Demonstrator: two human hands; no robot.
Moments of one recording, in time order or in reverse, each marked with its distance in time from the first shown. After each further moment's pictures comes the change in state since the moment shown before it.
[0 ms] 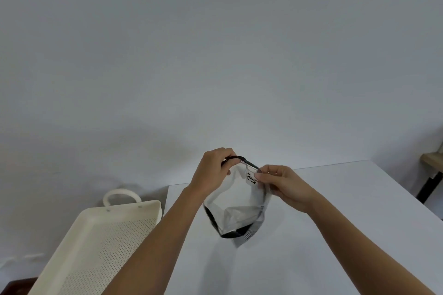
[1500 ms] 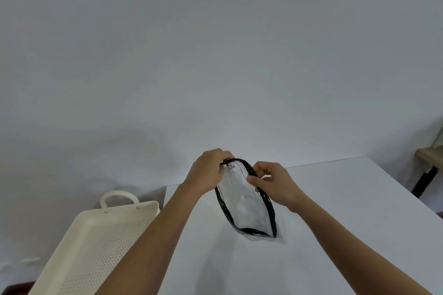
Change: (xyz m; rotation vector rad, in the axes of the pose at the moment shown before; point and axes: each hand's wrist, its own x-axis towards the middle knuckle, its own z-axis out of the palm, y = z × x) left_hand -0.002 0.011 -0.011 0.312 -0.167 -0.053; right_hand -0.003 -0.003 0.019 -0.465 0.223 -0.106
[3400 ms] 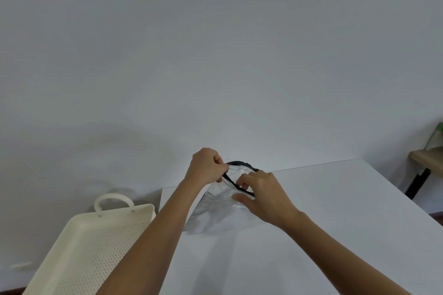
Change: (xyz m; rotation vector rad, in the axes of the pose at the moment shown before) left_hand 0.014 0.006 -0.003 -0.334 0.021 -0.351; right_hand -0.013 -0.004 0.022 -0.679 0.052 -0.325
